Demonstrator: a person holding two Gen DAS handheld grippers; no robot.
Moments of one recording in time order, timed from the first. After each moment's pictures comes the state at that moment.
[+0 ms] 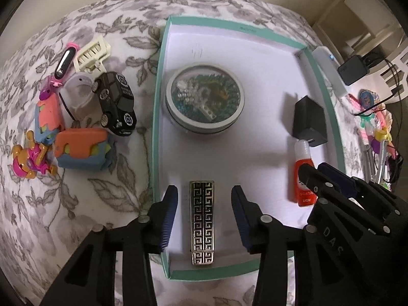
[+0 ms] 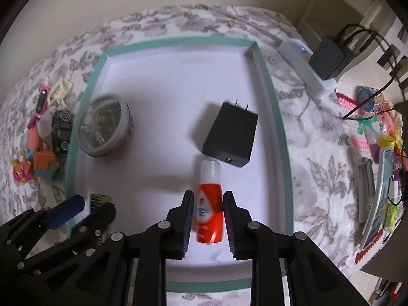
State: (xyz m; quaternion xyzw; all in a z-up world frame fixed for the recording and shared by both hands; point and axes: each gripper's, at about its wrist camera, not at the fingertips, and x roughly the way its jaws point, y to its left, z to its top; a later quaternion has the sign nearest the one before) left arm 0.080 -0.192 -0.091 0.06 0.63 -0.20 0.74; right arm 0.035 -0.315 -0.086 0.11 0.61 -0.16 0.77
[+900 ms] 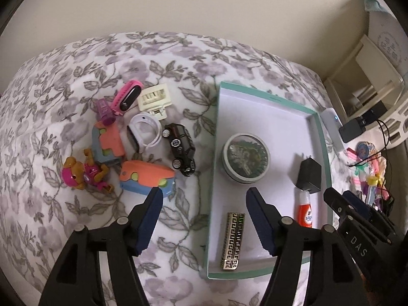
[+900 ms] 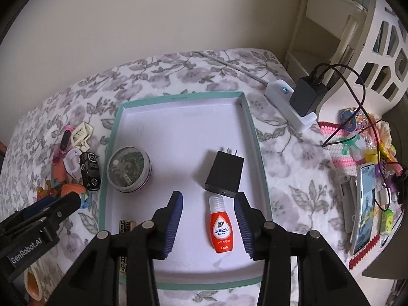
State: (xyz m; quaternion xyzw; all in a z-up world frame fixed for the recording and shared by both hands) left arm 0.095 -0.130 -0.028 -0.01 0.57 -0.15 0.81; right arm 0.028 -0.317 -0.031 0.13 0.53 -0.17 0.82
